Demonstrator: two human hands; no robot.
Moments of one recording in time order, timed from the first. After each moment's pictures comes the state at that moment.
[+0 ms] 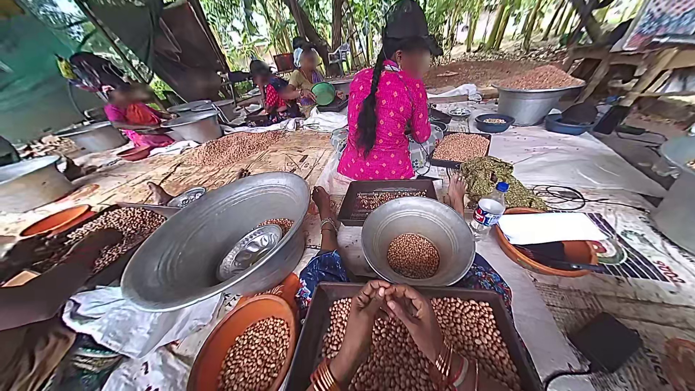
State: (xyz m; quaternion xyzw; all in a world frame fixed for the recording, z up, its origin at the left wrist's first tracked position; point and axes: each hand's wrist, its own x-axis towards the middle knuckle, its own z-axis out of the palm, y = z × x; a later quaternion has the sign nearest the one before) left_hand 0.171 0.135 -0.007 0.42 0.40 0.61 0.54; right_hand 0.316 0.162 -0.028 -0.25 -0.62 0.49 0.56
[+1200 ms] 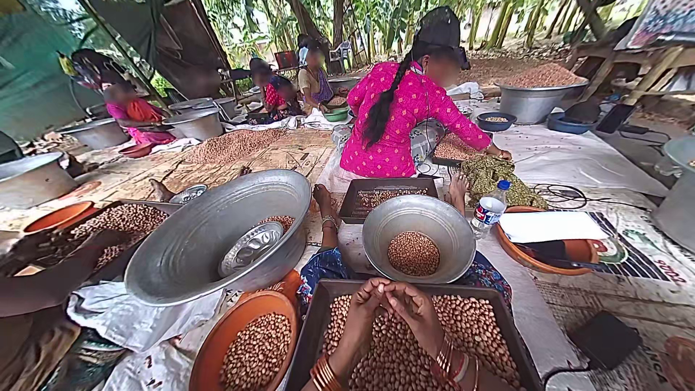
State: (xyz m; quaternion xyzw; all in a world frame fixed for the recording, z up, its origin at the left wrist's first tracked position) left_hand 0.170 0.133 -0.003 0.37 0.40 0.61 0.57; right_hand 0.318 0.163 -0.028 -0.22 -0.62 0.51 0.55
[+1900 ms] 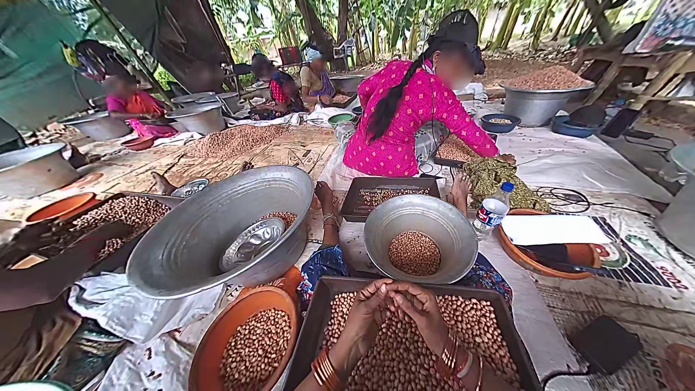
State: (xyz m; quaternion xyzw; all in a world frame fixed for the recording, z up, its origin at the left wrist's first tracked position) left_hand 0.171 0.131 -0.001 0.27 0.36 0.61 0.65; right_hand 0.323 0.164 -0.021 -0.19 -0.59 0.56 0.54
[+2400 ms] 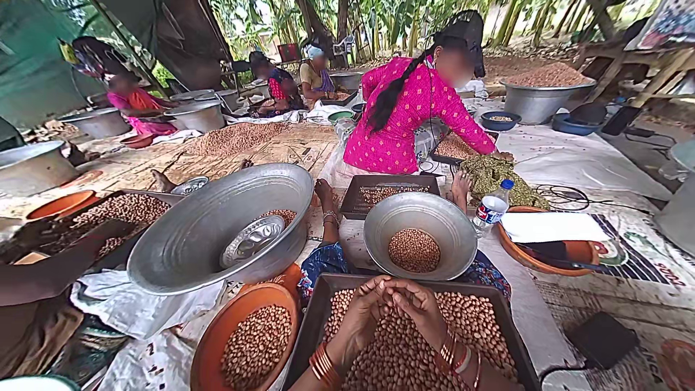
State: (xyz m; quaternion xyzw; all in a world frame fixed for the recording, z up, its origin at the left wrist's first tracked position) left_hand 0.166 0.130 0.000 0.25 0.35 0.60 0.67; right_hand 0.324 0.166 -0.024 -0.17 -0.62 0.54 0.54
